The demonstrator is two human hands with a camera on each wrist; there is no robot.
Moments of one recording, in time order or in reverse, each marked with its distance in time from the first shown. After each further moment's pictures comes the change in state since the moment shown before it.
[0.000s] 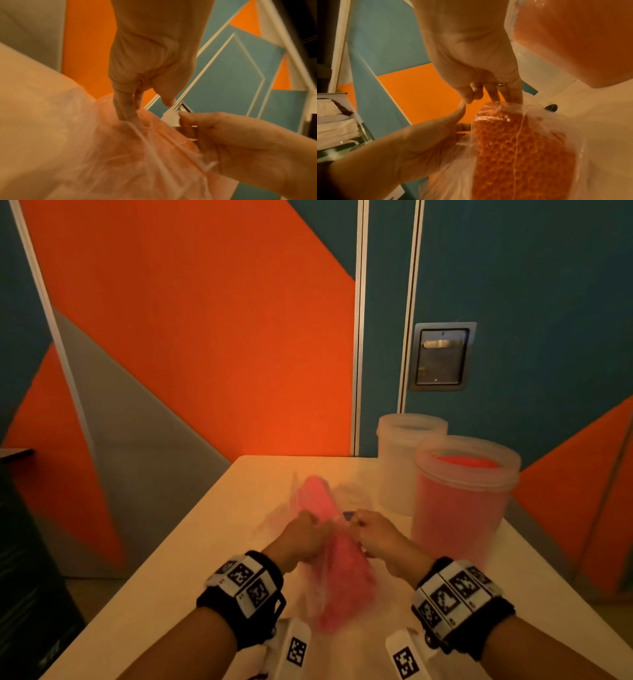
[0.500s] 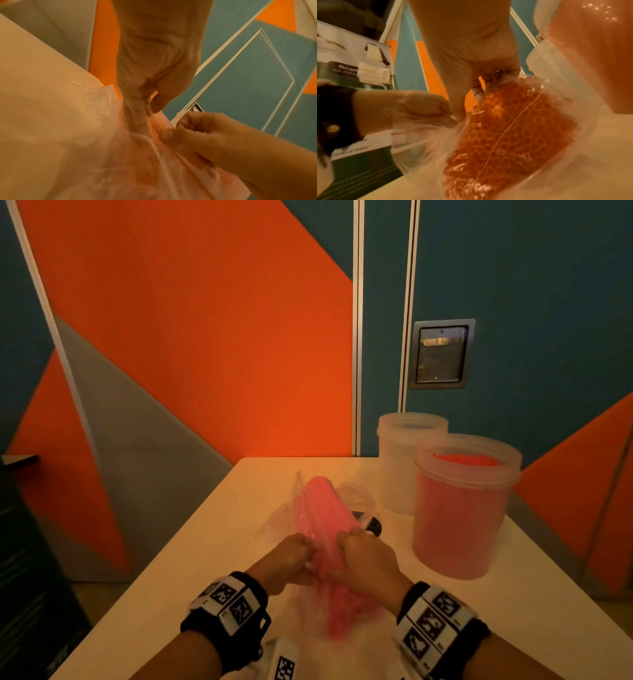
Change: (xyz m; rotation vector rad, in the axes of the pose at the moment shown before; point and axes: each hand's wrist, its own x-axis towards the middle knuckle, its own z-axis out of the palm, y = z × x) left_hand -0.008 -0.026 -0.002 -0.271 -0.069 -0.118; right_hand -0.020 0.005 0.024 -0.767 0.040 -0.246
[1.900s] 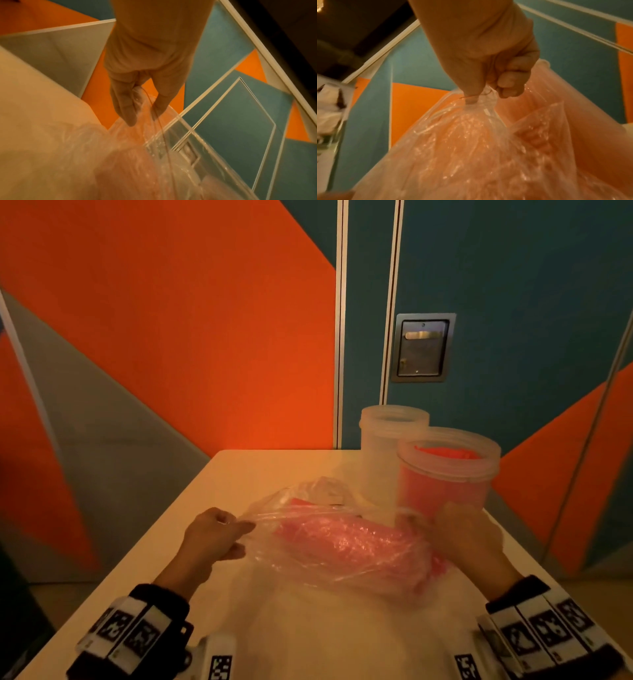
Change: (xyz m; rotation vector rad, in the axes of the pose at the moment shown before) left_hand -0.014 0.005 -0.065 -0.018 0.460 0.054; right_hand -0.044 0.078 -0.080 -0.059 0.137 0.569
